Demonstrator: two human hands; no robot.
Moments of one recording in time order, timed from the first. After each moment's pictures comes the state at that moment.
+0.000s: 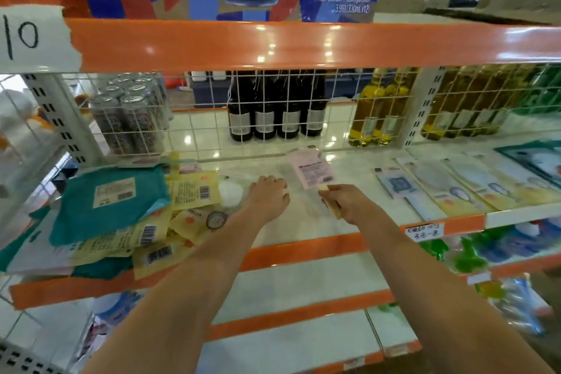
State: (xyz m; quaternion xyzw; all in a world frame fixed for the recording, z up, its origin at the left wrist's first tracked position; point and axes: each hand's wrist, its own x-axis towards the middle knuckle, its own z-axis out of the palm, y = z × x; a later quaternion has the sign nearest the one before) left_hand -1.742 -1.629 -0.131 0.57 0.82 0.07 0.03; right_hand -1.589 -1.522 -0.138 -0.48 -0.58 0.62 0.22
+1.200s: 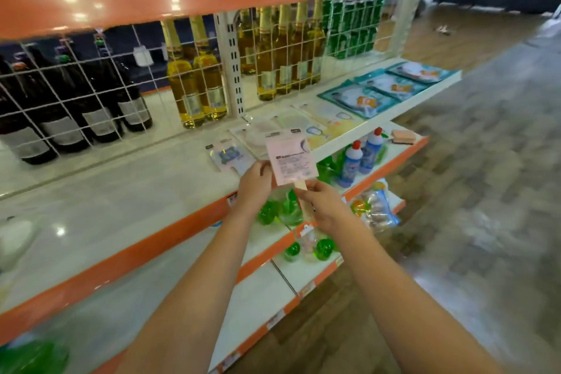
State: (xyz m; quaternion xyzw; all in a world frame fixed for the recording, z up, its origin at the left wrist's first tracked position) left_hand -1.427 -1.502 -0.139 0.50 0.70 0.41 0.31; right_hand -1.290 -1.508 -0.155 -0.53 -0.41 0.62 0.41
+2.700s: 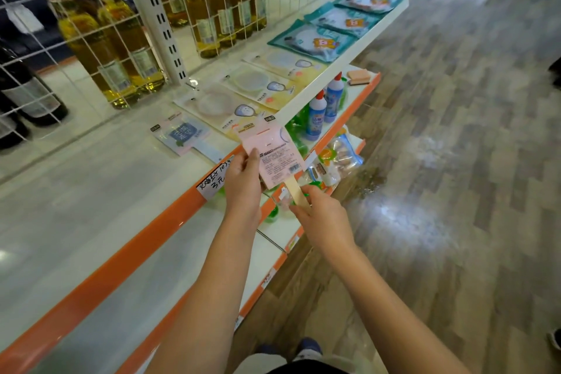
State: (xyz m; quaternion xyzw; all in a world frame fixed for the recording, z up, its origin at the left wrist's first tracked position) left_hand -1.408 -1.530 -0.151 0.33 0.54 0.55 0.55; right_hand -1.293 -1.594 -0.161 -0.72 -0.58 0.30 0.25
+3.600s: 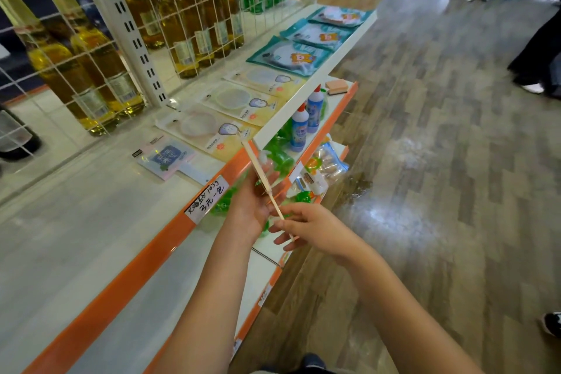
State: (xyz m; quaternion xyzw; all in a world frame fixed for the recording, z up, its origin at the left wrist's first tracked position) left_hand -1.399 -1.512 -0.162 0.21 0.41 0.45 0.76; right_hand -1.280 -1.585 -0.149 -0.54 -0.48 0.62 0.31
